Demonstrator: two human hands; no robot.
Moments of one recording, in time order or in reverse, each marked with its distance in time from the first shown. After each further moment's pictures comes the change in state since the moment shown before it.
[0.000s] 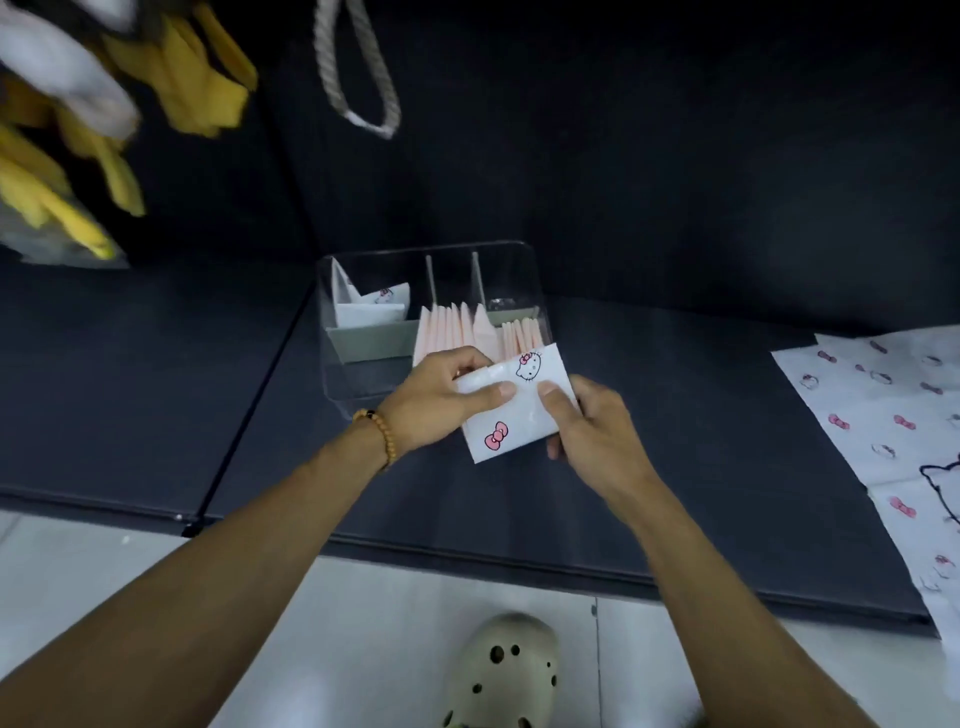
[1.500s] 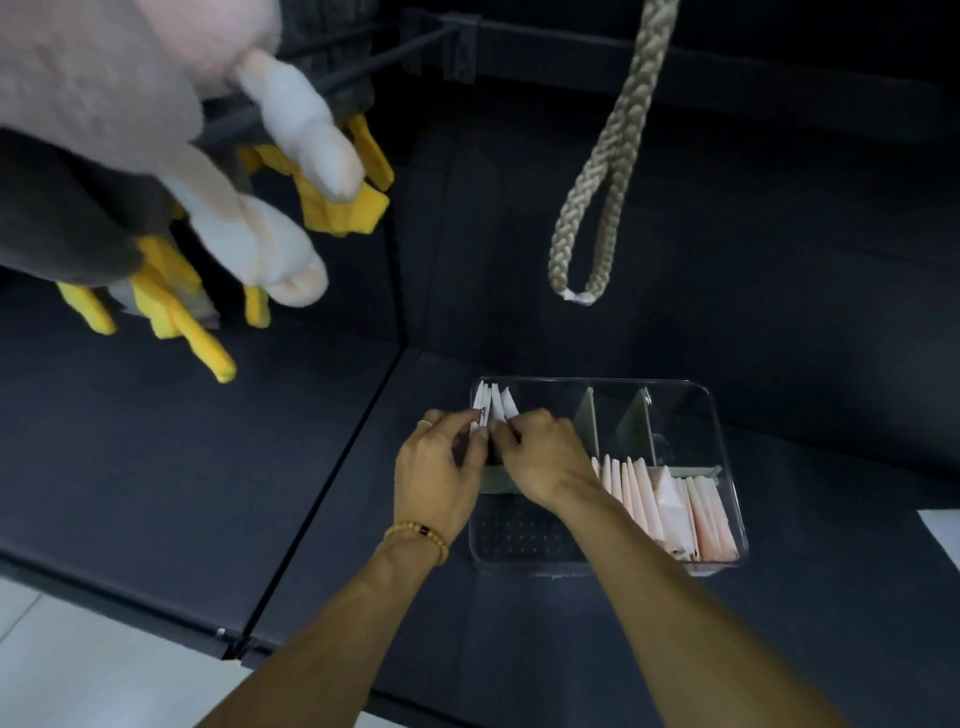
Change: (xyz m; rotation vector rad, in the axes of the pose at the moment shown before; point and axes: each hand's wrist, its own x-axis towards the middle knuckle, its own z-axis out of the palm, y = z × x) left_hand 0.036 -0.053 -0.065 0.373 0.748 0.111; right_hand 0.132 -0.056 0.119 -0.575 -0.143 -0.141
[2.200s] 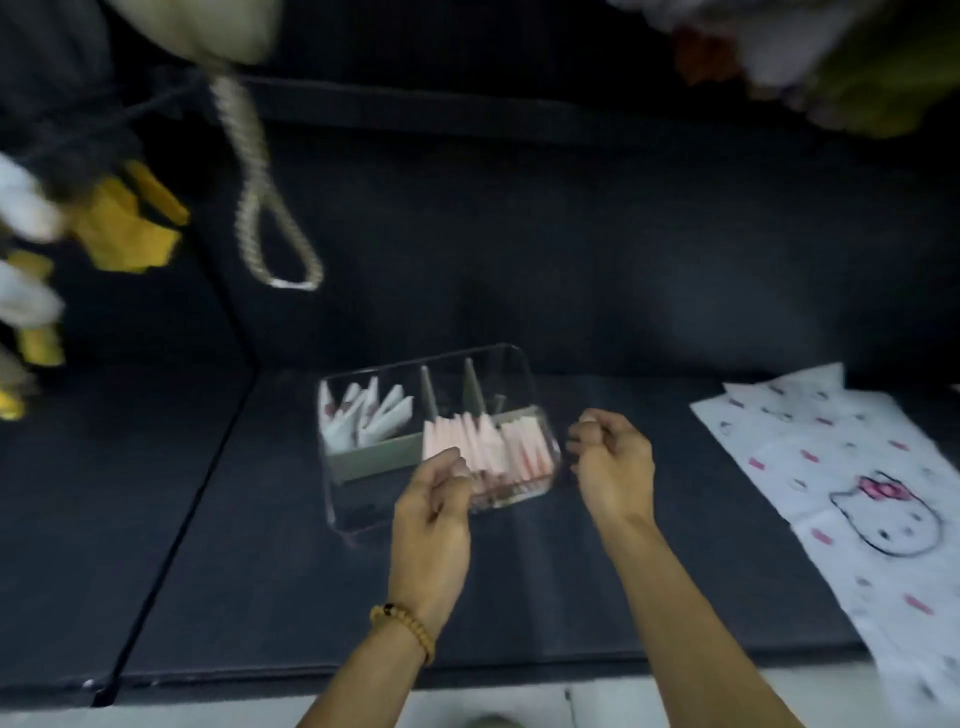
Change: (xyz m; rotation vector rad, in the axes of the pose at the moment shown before) left_hand -0.119 0.117 0.035 -0.751 -0.283 -0.378; right_hand -0.135 0.128 -0.095 0.691 0.698 0.347
